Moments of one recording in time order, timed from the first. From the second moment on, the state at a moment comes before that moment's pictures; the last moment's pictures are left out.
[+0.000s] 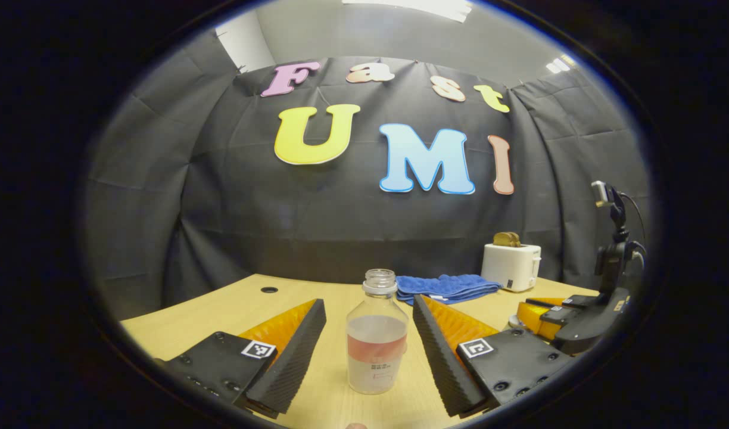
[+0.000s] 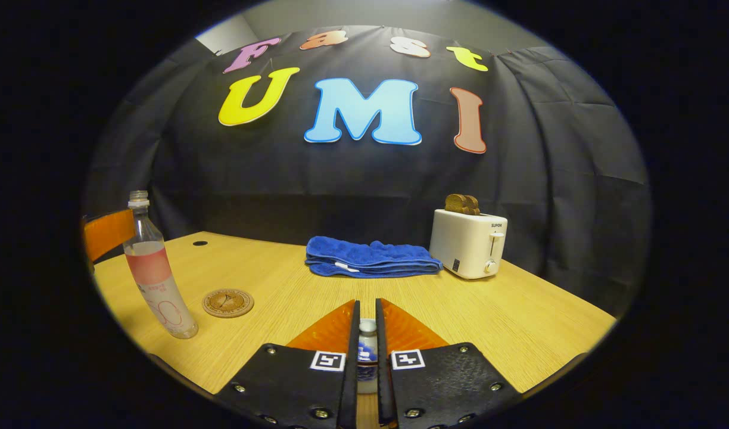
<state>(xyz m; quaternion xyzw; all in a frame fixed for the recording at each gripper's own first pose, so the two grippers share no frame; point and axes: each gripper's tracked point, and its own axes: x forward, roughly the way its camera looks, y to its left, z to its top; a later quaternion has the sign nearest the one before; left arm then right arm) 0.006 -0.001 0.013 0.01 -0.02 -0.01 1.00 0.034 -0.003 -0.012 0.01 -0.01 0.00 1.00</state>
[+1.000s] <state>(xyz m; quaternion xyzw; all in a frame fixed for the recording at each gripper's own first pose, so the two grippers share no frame) 0.046 -0.003 -0.044 0.00 0.04 -0.01 1.00 0.008 0.000 0.023 0.00 -0.04 0.02 1.00</state>
